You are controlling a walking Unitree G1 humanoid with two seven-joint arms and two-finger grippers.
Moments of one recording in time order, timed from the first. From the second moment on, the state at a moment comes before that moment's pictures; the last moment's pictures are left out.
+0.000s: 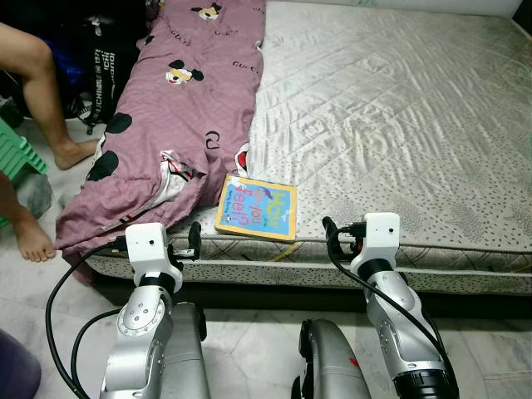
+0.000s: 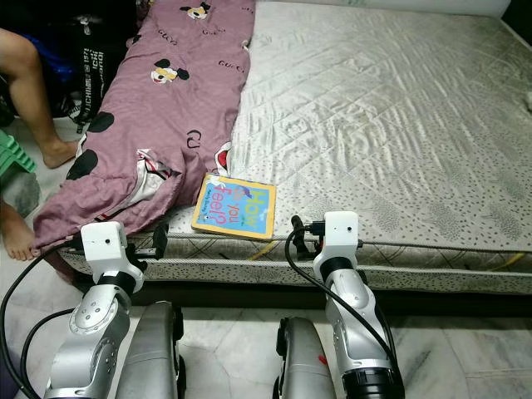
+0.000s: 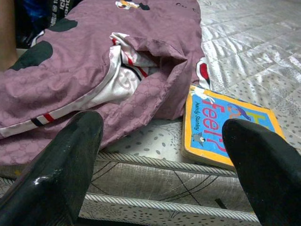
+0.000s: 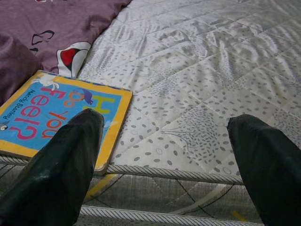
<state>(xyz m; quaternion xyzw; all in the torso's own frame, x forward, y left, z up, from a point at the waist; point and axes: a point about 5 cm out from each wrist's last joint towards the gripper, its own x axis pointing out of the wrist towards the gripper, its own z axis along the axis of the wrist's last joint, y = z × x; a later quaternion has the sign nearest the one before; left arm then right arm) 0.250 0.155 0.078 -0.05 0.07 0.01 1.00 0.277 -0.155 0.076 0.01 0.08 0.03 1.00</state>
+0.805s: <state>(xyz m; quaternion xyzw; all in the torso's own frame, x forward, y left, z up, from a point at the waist) 0.249 0.155 0.078 -0.05 0.07 0.01 1.00 0.276 -0.154 0.075 0.01 0.09 0.04 1.00</state>
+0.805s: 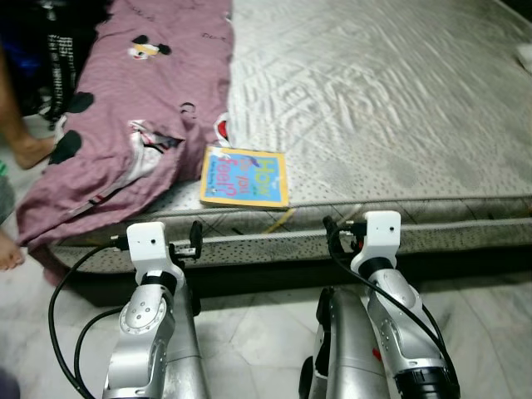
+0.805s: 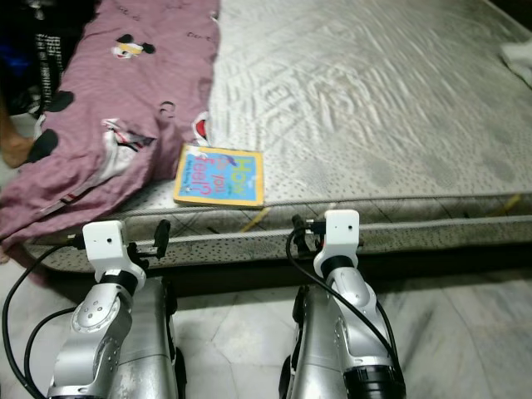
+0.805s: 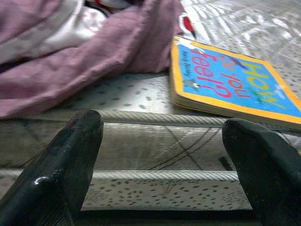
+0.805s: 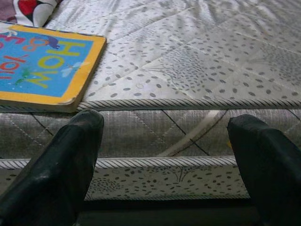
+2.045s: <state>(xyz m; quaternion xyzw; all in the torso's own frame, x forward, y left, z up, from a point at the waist) 0.259 0.163 0.086 -0.05 0.05 0.03 1.00 0.280 -0.151 0.076 0.01 0.08 0.04 1.00</state>
